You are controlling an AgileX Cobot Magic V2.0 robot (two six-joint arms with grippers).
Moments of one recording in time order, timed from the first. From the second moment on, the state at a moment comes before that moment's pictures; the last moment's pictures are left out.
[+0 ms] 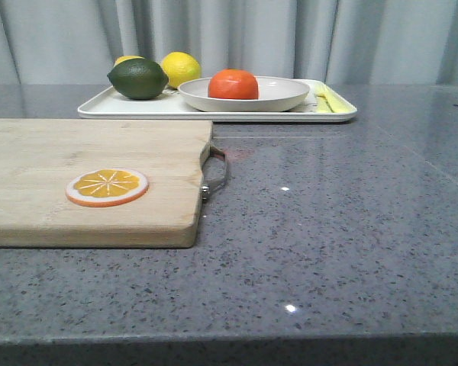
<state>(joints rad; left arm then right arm) -0.52 0.37 -0.60 -0.07 0.61 -0.09 0.15 0.74 -0.75 0.20 0.54 -0.08</state>
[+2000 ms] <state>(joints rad) -0.47 0.15 -0.43 -0.07 0.61 -0.09 0.15 0.47 -0.39 0.20 0.42 -0.09</state>
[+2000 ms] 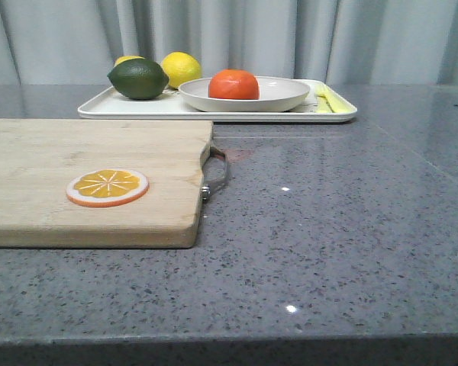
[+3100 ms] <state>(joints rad) 0.05 0.00 0.00 -0.07 0.11 -0.08 0.15 0.47 -0.39 0.20 0.42 -0.09</state>
